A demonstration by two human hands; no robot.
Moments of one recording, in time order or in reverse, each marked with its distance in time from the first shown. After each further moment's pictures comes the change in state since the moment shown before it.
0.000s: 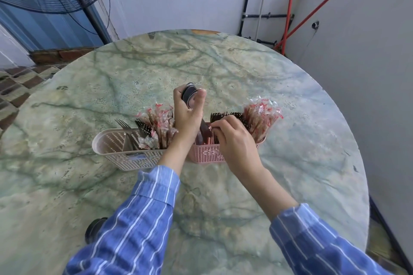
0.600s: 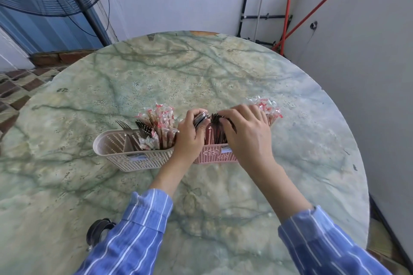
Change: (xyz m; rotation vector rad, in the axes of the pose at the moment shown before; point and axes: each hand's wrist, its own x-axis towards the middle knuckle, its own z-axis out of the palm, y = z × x) left_hand -0.029 -0.027 -0.029 0.484 -0.327 0.231; right_hand 0.014 -0.008 -0.031 -0.228 0.198 -0.050
